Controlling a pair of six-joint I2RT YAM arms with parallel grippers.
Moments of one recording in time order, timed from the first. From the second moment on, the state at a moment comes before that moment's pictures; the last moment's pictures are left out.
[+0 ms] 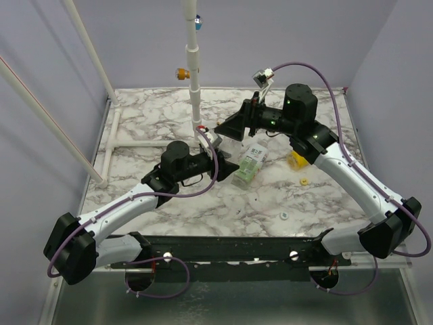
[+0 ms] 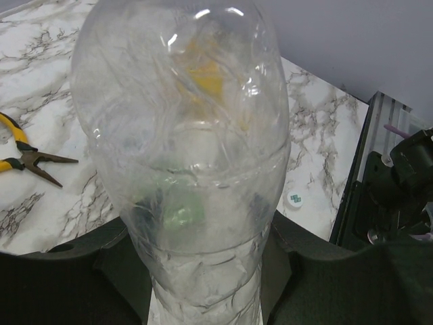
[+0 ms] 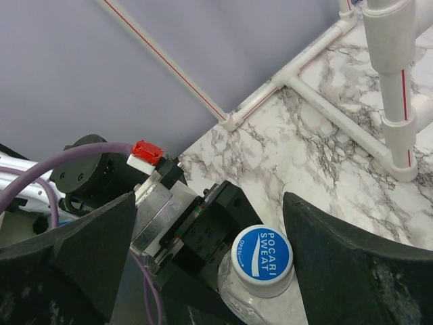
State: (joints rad) left arm -0.72 1.15 0.73 0.31 0.38 -0.19; right arm 0.61 1.37 1.41 -0.13 -0.61 0.50
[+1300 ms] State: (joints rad) left arm -0.69 1.07 0.75 0.22 0.44 -0.17; right arm 0.62 1.26 1.39 -0.25 -0.43 0.50
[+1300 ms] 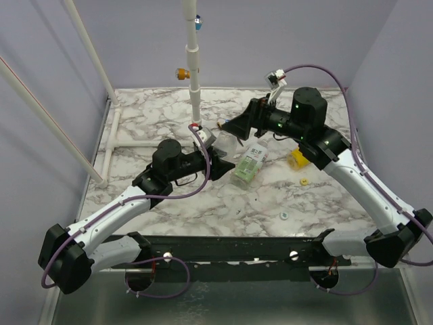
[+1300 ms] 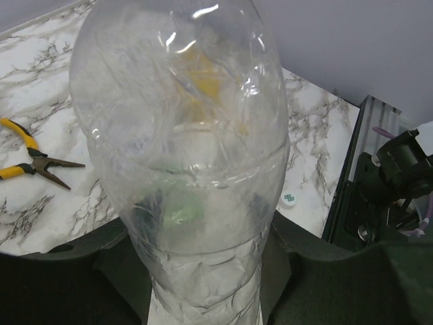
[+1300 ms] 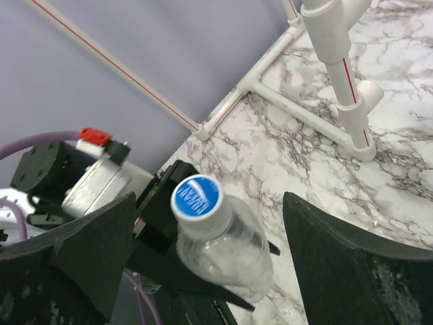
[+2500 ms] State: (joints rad) left arm -0.69 1.13 0.76 0.24 0.46 -0.18; right arm 0.72 1.34 1.41 -0.15 -0.36 0.55
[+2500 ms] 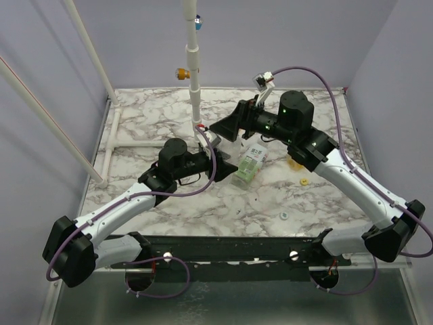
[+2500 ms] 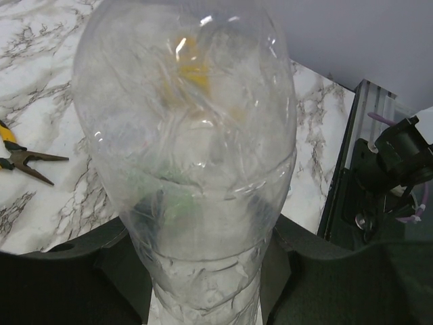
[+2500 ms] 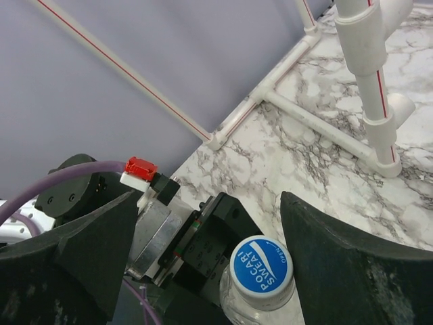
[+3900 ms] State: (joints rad) left arm -0.62 1.03 0.77 0.07 0.58 -0.13; right arm 0.73 1.25 1.39 -0.29 -0.26 0.46
